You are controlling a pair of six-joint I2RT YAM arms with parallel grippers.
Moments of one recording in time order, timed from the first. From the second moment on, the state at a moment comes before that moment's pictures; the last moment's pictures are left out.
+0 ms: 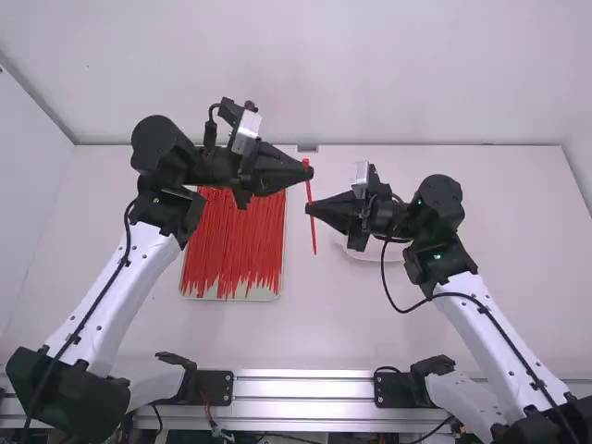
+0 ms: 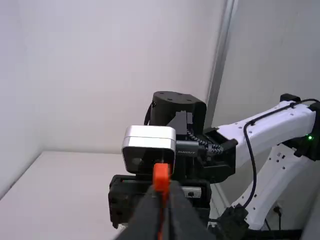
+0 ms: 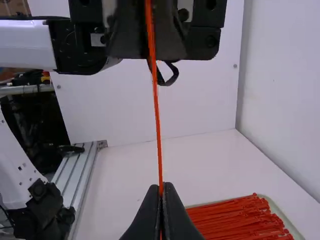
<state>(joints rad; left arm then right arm) -0.26 1.31 1.27 0.40 1.36 -0.40 0.33 1.13 0.85 0.34 -1.14 0.10</state>
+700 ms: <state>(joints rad) -0.26 1.31 1.26 0.27 1.28 -0.35 0.32 1.13 0.85 0.33 -1.14 0.11</state>
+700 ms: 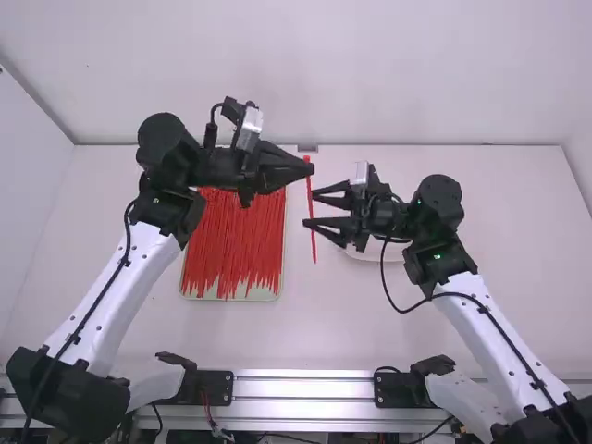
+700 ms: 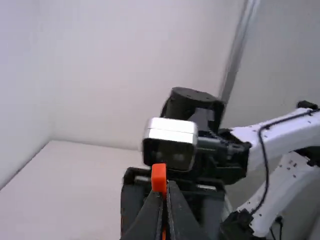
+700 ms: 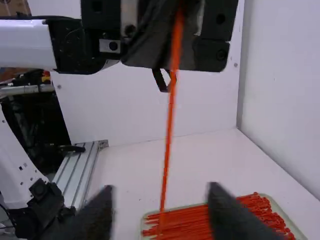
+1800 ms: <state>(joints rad) -0.05 1.70 1.28 0.13 1.02 -0.51 0.19 1.13 0.85 -0.04 -1.10 -0.71</state>
